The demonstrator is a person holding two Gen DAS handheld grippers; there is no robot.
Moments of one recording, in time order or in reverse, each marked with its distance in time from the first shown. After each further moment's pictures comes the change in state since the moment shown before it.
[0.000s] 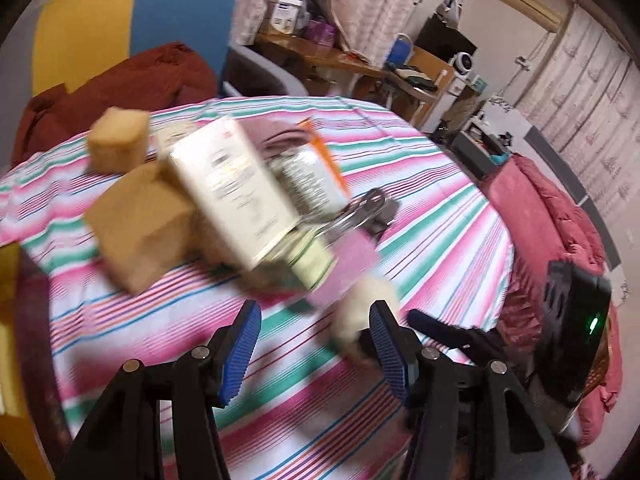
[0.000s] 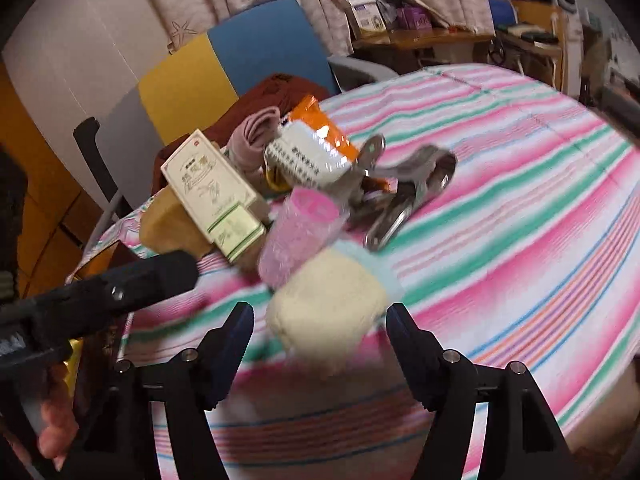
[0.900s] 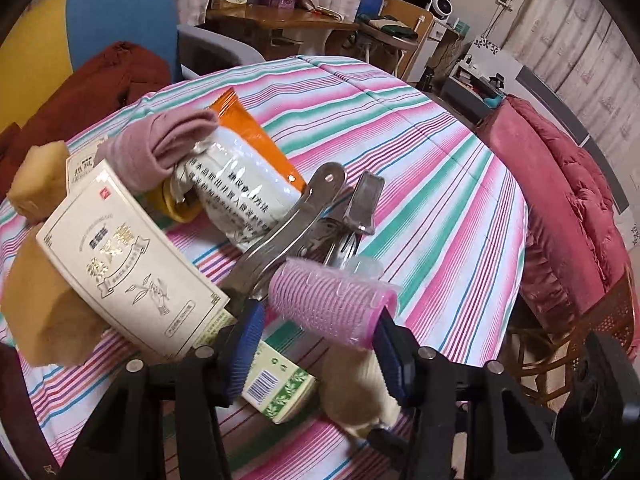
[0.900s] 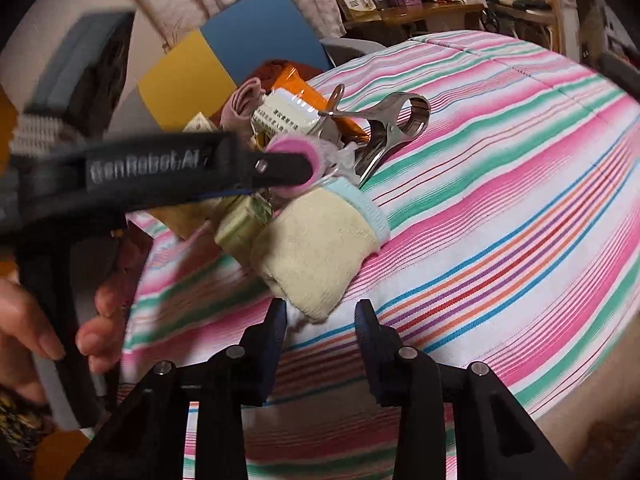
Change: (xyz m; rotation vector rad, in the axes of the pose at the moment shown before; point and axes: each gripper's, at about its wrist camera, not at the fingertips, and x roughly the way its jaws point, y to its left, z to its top) left arm 0.064 -0.036 0.020 0.165 0.143 0.036; right arm -0.019 -0.025 -0.036 0.128 0.042 0.127
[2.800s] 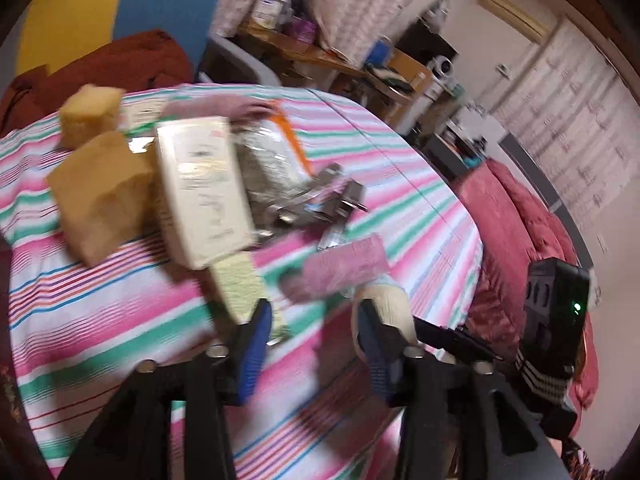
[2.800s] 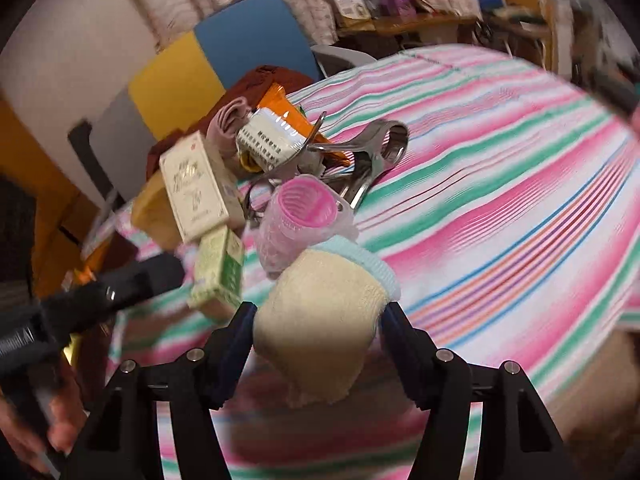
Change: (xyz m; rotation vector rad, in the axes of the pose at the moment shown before) left arm -0.049 0.010 -0.054 -0.141 -0.130 -0.188; right arm -0.019 0.014 0.002 -0.157 -0.001 -0.130
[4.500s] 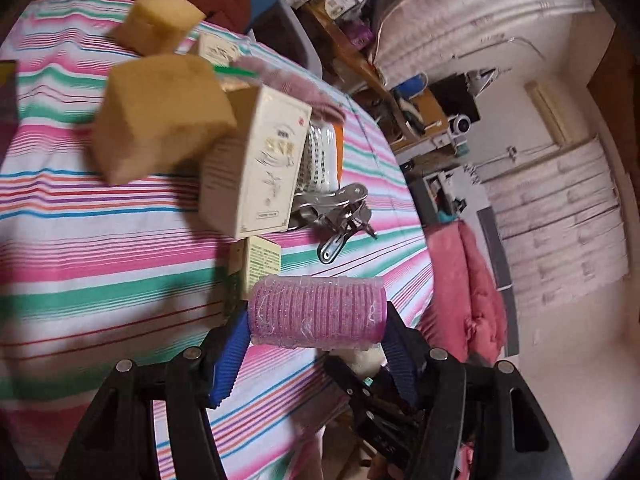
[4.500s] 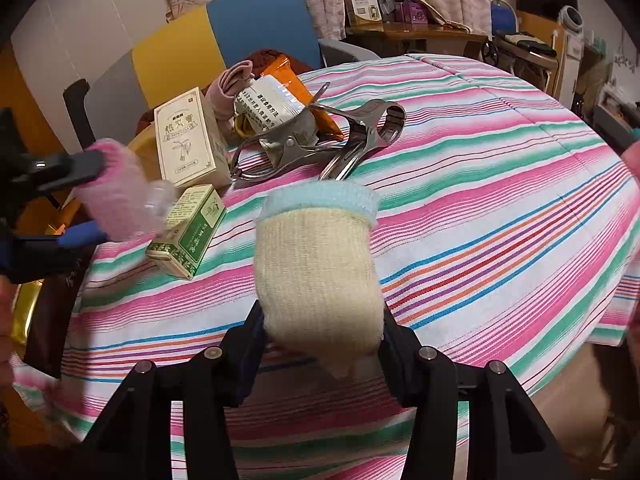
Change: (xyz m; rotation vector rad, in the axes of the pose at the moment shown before) left arm -0.023 0.072 -0.011 -0.437 -0.017 -0.212; right arm 0.019 -0.011 -0.015 -0.032 0.028 -0.052
